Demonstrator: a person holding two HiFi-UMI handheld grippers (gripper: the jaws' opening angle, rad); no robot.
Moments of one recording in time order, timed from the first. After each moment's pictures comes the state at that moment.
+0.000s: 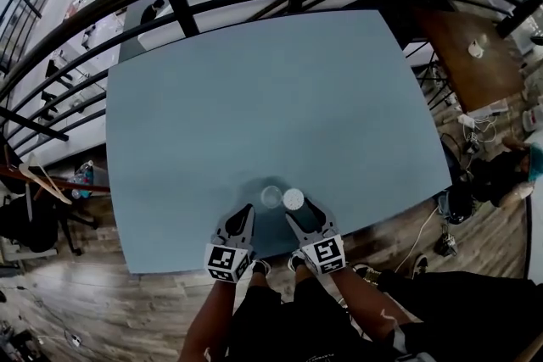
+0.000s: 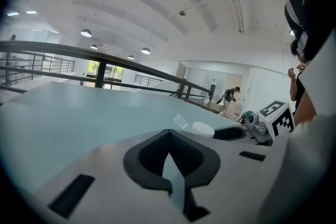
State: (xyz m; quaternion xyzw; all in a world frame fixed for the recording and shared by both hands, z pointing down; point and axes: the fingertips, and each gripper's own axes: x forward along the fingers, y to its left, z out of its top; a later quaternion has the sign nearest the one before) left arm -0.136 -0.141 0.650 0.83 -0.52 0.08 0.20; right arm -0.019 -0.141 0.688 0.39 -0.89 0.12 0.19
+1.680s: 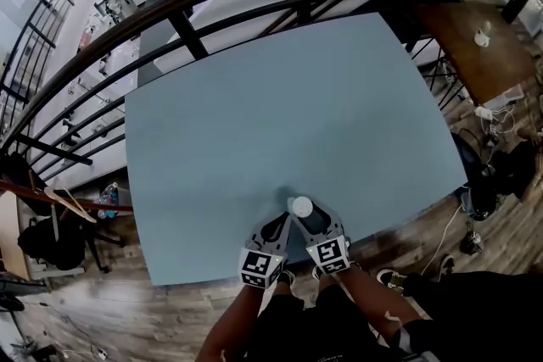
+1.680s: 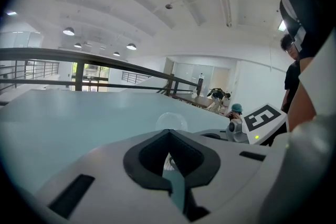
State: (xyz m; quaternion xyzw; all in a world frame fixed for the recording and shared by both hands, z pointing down) left arm -0.065 -0.146 0.634 0.86 -0.46 0.11 0.18; right arm -0.029 -0.154 0.694 0.40 -0.89 0.11 0.19
